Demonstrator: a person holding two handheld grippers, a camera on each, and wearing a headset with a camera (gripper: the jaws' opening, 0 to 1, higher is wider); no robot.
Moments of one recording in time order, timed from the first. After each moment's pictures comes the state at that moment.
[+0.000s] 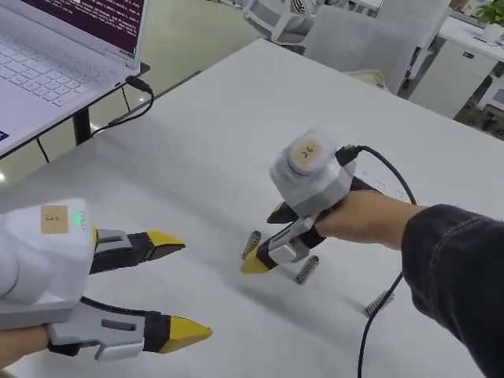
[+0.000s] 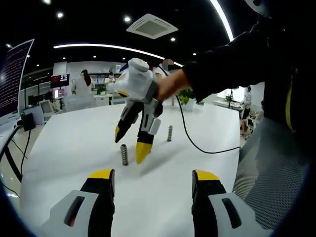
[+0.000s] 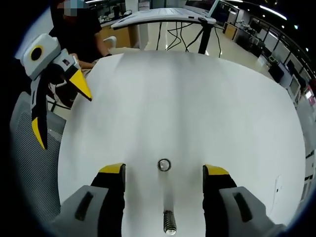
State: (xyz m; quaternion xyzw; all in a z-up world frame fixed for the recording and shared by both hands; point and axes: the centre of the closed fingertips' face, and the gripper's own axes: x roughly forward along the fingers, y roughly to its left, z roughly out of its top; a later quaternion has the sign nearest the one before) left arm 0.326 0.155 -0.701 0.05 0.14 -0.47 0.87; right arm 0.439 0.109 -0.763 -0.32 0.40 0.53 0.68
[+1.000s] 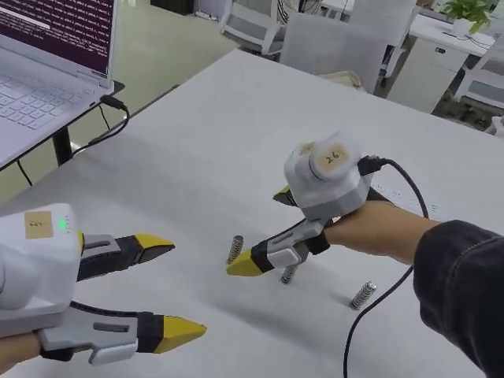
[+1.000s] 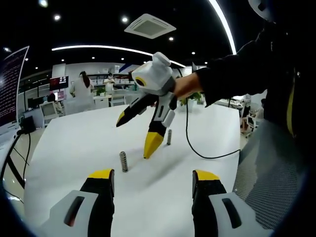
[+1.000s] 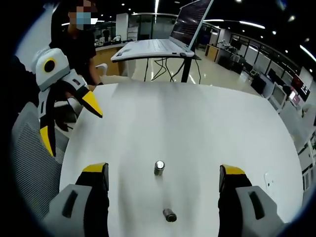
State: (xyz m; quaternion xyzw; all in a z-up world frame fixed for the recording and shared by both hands) left arm 0.327 0.147 -0.684 0.06 0.14 -0.47 0.87; right arm 0.438 0.097 -0.710 -0.26 0.30 0.51 0.76
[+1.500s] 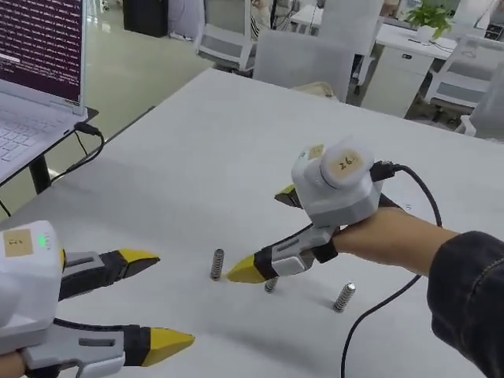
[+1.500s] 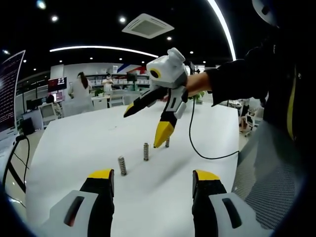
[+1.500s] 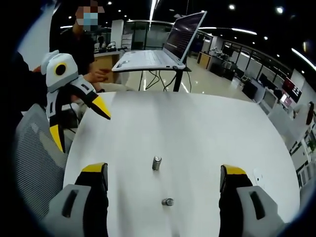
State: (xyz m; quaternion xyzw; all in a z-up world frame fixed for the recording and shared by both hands) left arm 0.328 0.138 -0.675 0.07 0.14 -0.48 0.86; right arm 0.426 0.070 -0.681 -0.25 0.27 0.49 0.79
